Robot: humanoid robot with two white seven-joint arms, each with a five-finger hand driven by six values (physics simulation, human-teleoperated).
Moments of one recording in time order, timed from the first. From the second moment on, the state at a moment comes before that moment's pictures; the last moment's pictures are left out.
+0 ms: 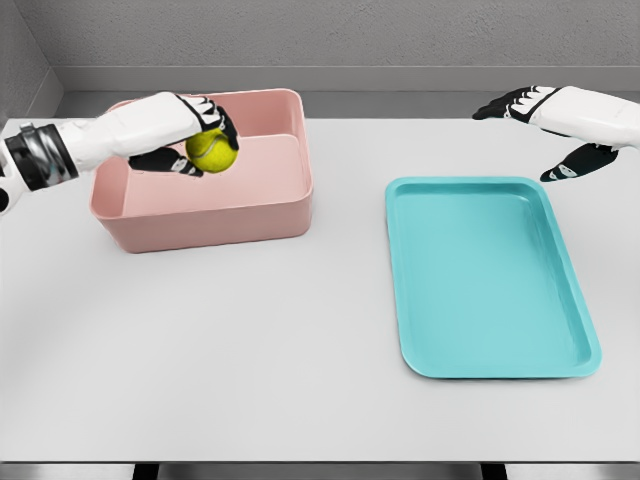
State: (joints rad) left arm -0.75 0.69 -0.61 -1.33 -0.31 -0.61 -0.38; right arm -0.98 -1.04 1.01 -1.32 0.05 -0.61 0.30
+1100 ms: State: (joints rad) left arm -0.82 0.53 -0.58 -0.98 -0.40 -0.61 -0.37; right arm -0.98 -1.04 1.01 -1.32 0.05 -0.61 0.29
